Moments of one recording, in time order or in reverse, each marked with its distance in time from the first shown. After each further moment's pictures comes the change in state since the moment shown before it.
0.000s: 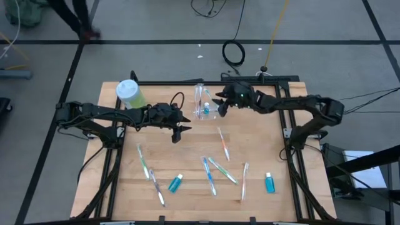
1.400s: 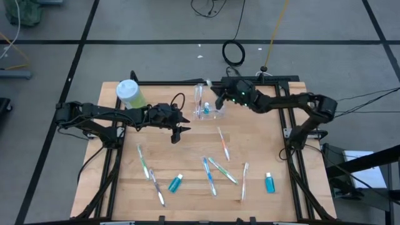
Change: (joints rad) left arm 0.000 0.000 0.000 -0.029 0.000 0.021; right arm -0.047 0.109 -0.013 0.330 0.021 0.004
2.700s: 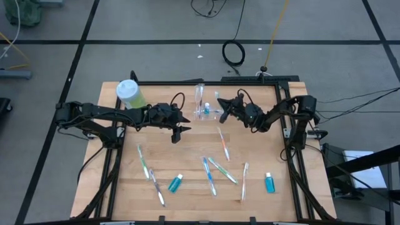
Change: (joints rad) left arm 0.000 0.000 0.000 0.010 0.000 -0.017; right arm 0.152 0.232 -0.333 0.778 0.295 -0.010
